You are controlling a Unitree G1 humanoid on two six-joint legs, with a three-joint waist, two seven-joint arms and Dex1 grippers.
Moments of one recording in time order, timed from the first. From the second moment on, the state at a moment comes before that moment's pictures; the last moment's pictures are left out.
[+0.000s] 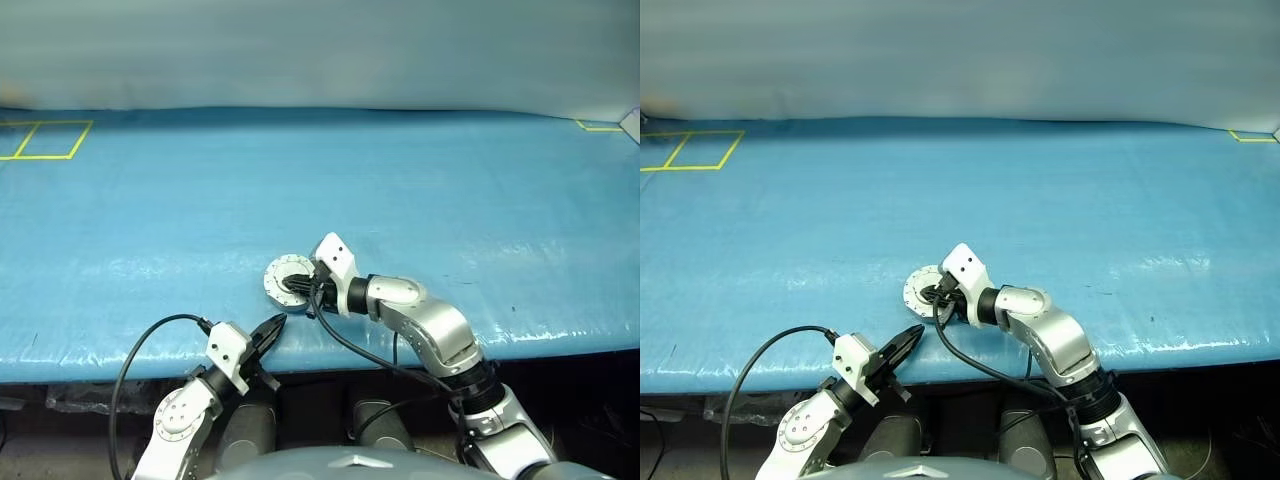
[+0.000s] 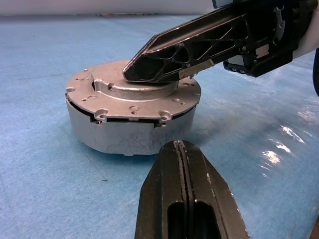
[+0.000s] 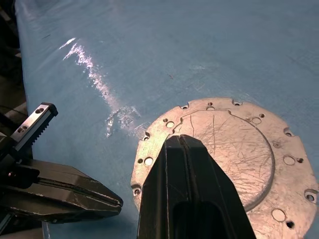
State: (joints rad) left arm 0.40 0.26 -0.19 -0.20 -0.19 -0.16 -0.55; right arm -0.30 -0.25 0.36 -0.28 0.28 0.76 0.61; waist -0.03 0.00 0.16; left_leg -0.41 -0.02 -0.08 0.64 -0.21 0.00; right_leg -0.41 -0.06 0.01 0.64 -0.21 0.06
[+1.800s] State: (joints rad) left arm 0.38 0.18 -0.17 -0.14 -0.14 -0.27 -0.44; right arm -0.23 -0.17 0.45 -0.19 0.05 0.50 0.45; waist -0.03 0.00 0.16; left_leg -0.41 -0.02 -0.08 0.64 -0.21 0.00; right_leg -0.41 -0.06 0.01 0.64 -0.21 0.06
